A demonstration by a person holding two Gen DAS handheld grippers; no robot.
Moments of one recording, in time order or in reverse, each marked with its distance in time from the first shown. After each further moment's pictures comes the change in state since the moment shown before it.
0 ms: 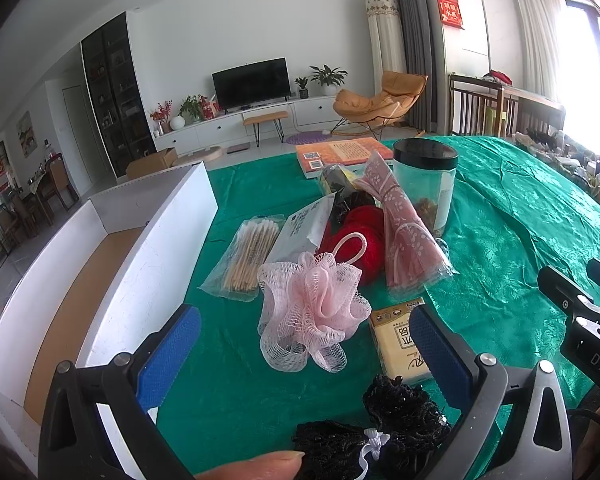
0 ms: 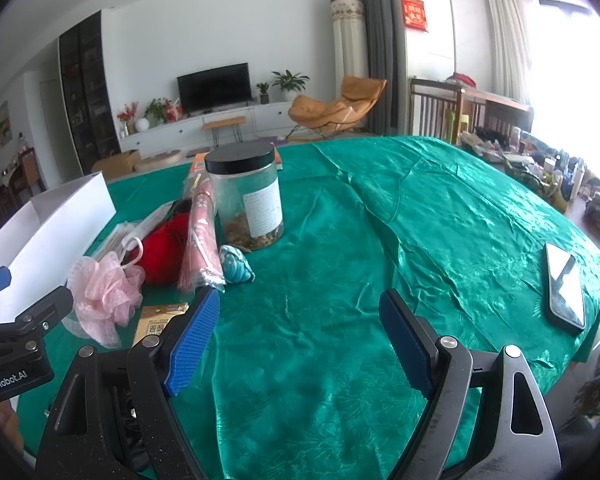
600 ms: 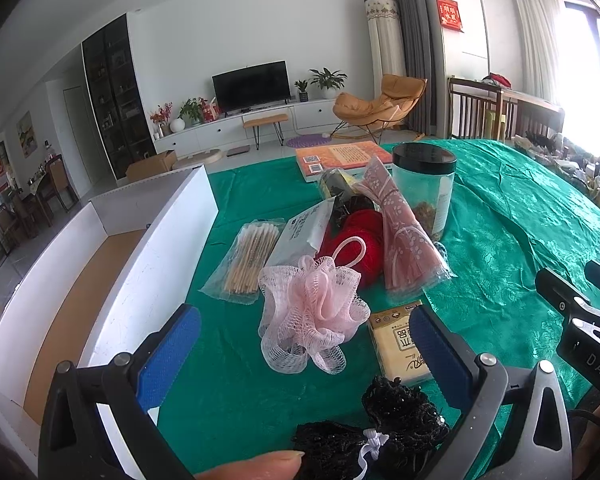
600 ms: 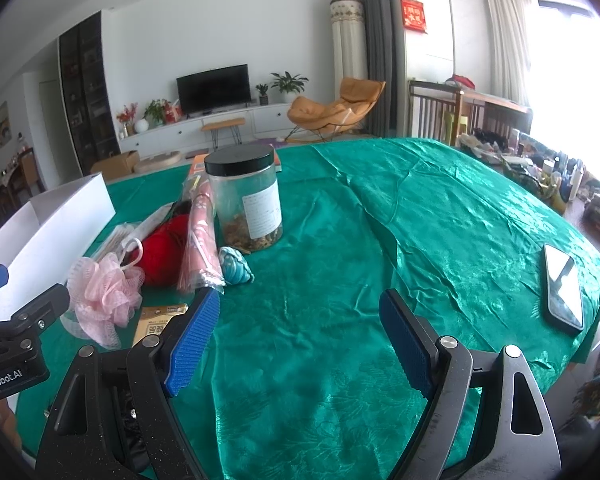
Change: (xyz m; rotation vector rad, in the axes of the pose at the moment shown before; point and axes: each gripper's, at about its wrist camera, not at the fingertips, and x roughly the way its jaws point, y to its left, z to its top) left arm -0.004 0.002 0.002 -0.002 -0.007 -0.002; right arm -0.002 -0.003 0.004 0.003 -0.003 -0.005
